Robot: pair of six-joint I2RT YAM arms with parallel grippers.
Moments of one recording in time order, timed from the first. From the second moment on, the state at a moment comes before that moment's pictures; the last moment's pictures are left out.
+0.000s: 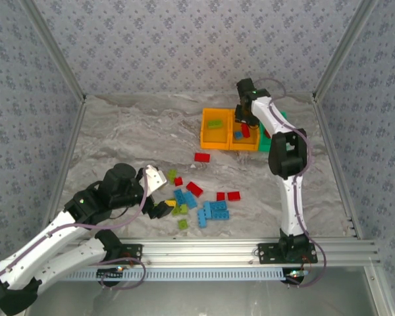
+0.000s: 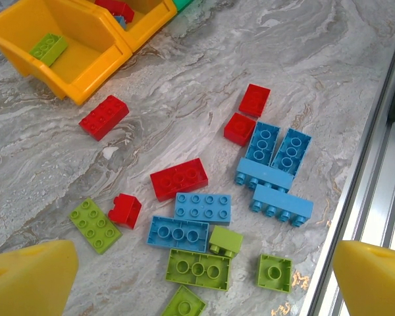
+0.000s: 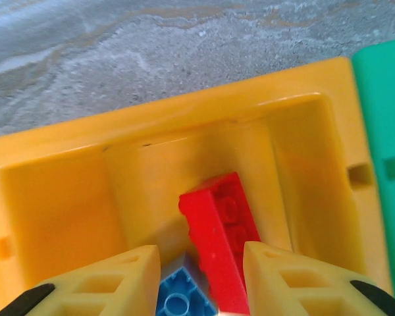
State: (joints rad) left arm -0.82 0.69 0.78 -0.71 0.19 0.17; right arm 0.24 2.35 2.14 -0.98 0.16 0.48
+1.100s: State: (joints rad) left arm -0.82 0.69 0.78 -0.71 0.19 0.17; right arm 0.22 1.98 1.94 -0.98 0.22 0.41
